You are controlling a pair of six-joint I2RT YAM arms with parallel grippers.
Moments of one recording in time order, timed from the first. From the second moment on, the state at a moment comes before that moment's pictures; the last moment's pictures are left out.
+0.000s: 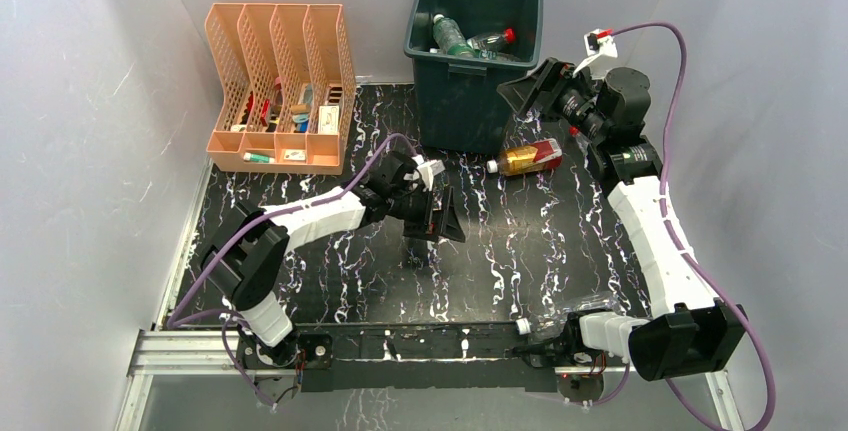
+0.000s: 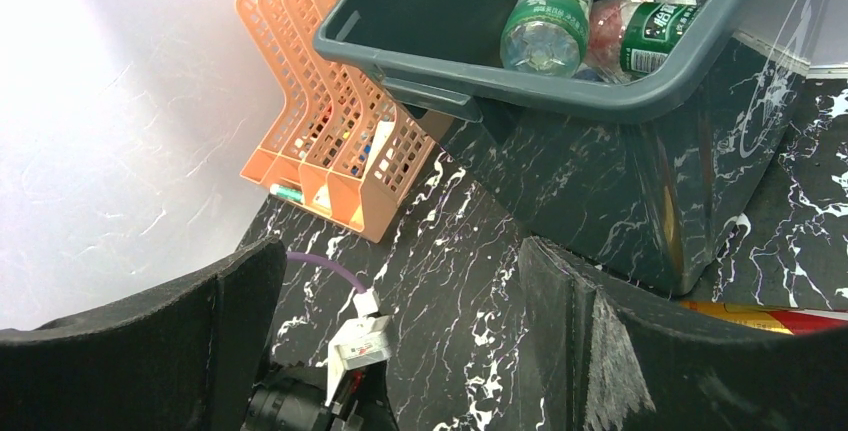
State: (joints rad) left arm -0.73 1.66 1.01 -0.17 0.59 -0.63; right arm 0.18 1.20 1.26 -0.12 -0.44 0.52
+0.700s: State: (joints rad) left arm -0.89 1.92 1.30 -0.30 0.66 -0.45; right arm 0.18 1.14 1.18 -0.15 -0.44 0.56
